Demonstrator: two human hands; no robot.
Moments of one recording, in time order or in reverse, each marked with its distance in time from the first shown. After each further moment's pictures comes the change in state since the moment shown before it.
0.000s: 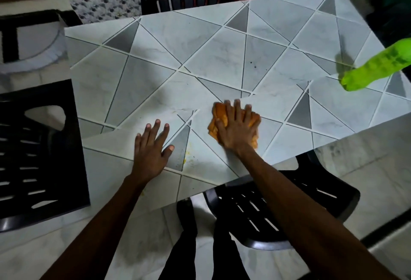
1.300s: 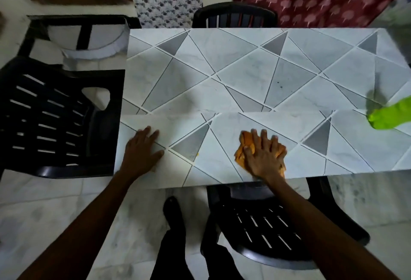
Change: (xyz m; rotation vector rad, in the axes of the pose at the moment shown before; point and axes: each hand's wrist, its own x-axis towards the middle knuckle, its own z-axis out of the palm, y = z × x) left_hand -0.073 -0.045 -0.036 -0.022 -0.019 -0.260; right_hand -0.043 0.062 -0.014 -0.028 -0.147 -0.086
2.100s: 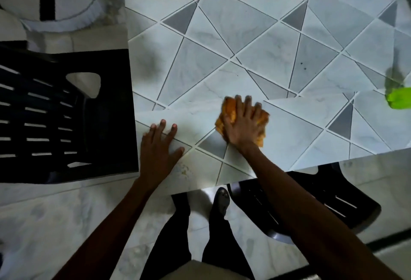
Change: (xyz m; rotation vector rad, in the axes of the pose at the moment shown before) left_hand 0.004 -0.032 0.001 -0.031 0.058 0.113; right_hand 0.035 -0.170 0.029 -0.021 0.154 0.049
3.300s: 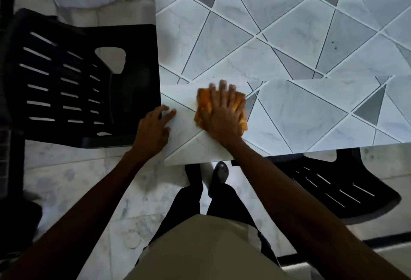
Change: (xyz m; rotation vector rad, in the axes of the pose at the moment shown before) left_hand -0.032 -0.066 -0.045 -0.045 -0.065 0.082; right_hand -0.067 -0.094 0.035 -0.019 0.030 -0.317
